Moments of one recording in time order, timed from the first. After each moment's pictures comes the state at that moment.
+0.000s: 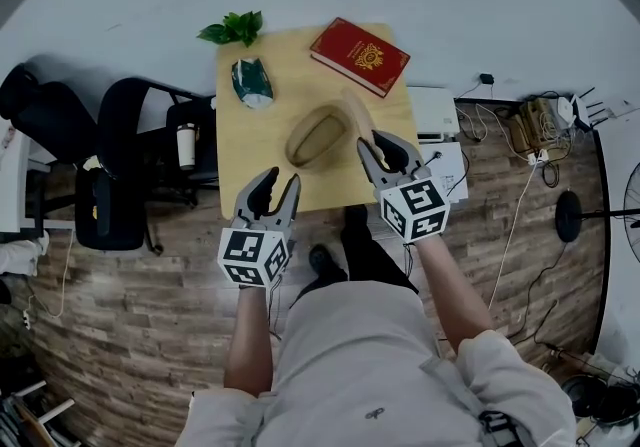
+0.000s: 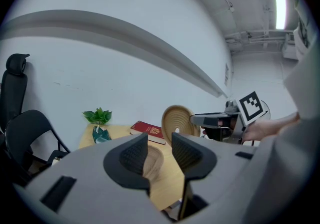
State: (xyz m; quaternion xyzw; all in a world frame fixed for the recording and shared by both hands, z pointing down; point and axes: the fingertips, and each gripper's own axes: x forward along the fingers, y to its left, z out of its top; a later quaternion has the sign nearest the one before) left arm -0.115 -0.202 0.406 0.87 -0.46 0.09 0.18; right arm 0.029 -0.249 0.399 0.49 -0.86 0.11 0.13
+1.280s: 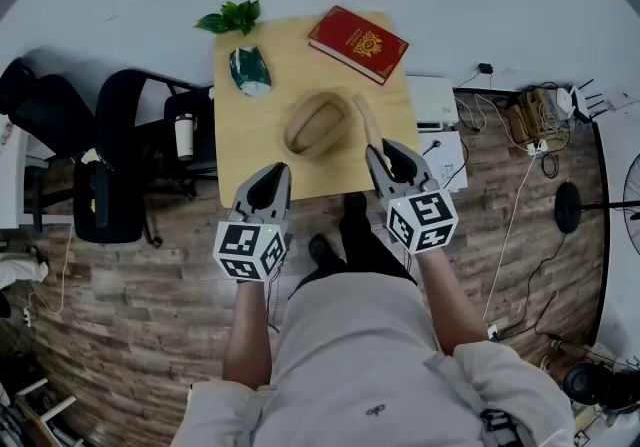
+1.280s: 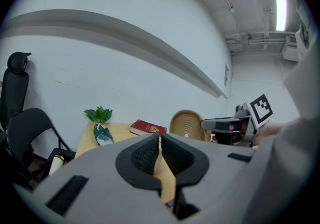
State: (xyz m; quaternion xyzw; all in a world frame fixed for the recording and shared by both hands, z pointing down) left arm -0.121 -0.188 0.407 0.87 -0.46 0.09 0.18; right arm 0.040 -0.204 0.405 0.52 -0.84 0.14 0.12
